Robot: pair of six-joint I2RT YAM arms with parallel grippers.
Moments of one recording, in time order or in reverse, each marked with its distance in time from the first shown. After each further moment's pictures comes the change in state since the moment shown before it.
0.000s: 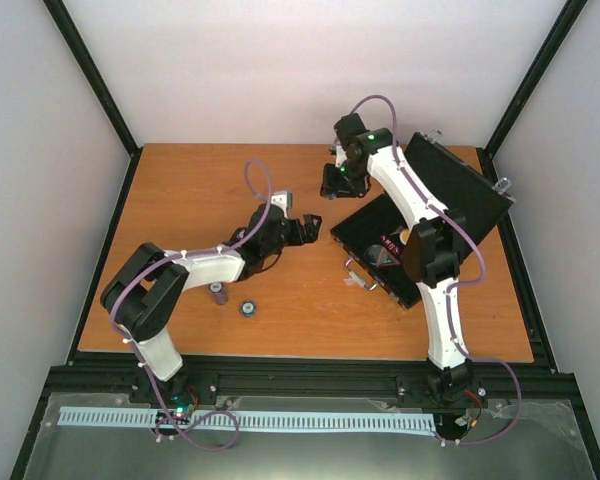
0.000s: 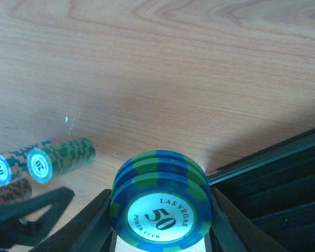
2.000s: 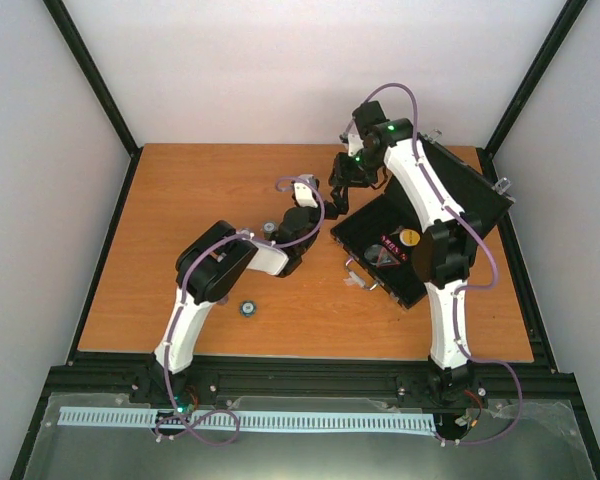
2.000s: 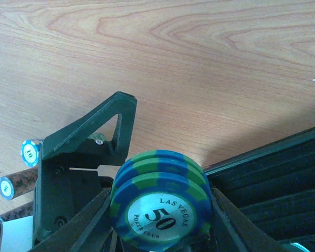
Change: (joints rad) left arm -0.082 0.503 0.263 0.859 -0.300 0.125; right arm -0.071 -0.051 0.042 -0.044 -0.093 -0.085
